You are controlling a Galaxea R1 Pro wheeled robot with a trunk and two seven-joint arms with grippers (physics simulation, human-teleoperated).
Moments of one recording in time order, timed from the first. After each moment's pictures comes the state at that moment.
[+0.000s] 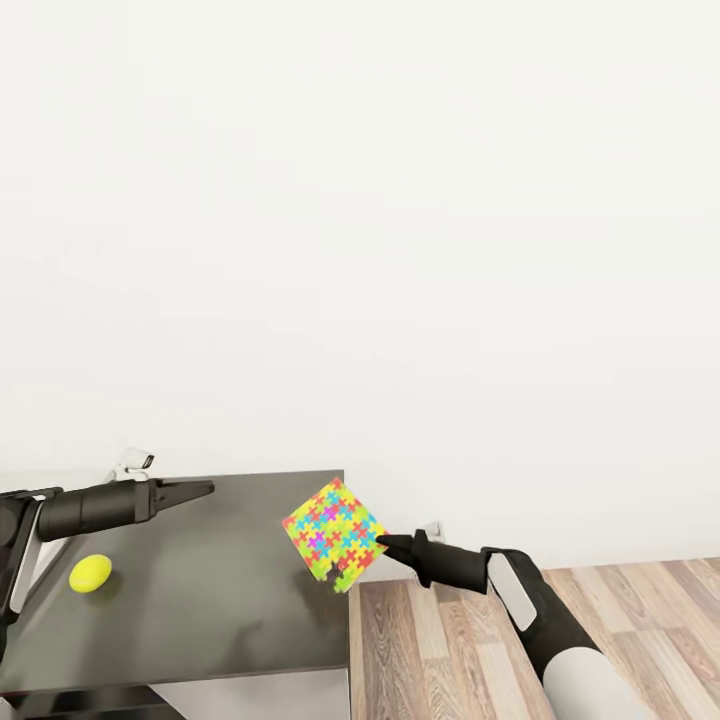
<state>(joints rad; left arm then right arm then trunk) -0.50 0.33 0.34 -1.41 -0.04 1.01 -1.57 -0.57 0.02 -0.05 -0.72 -0.58 0.96 0.75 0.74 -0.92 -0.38</state>
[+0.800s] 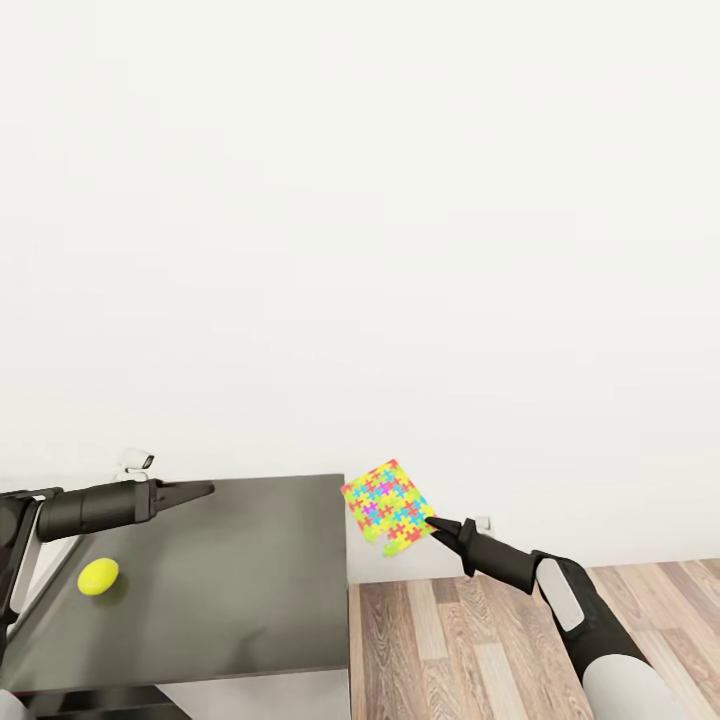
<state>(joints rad) -0.50 0.33 0.34 -1.41 -0.04 1.01 -1.56 -0.56 -0.06 -0.26 -0.72 -0.58 0.93 0.76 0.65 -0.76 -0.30</state>
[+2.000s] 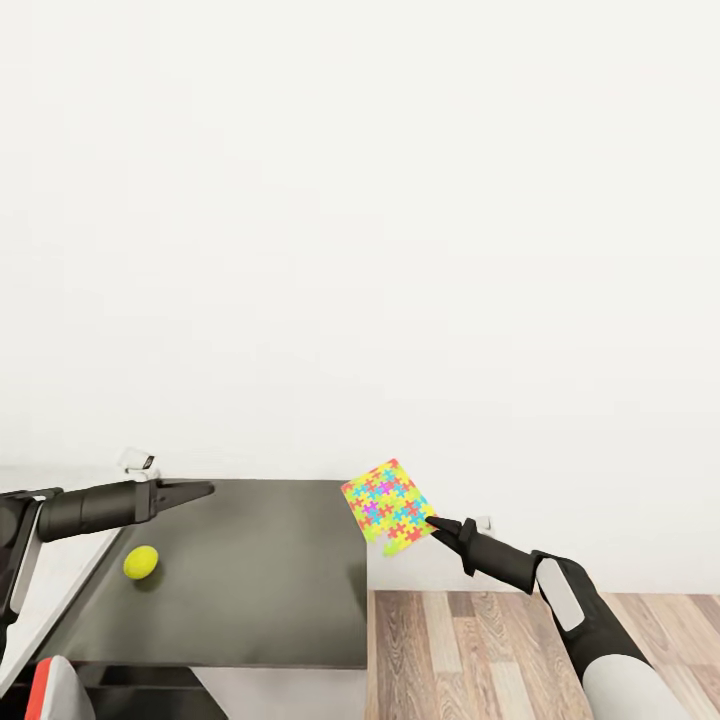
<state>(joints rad) -0.50 0.33 0.34 -1.41 -0.05 1.01 -1.56 -0.56 -0.06 -0.26 -0.72 -0.58 0.92 0.76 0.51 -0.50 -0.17</state>
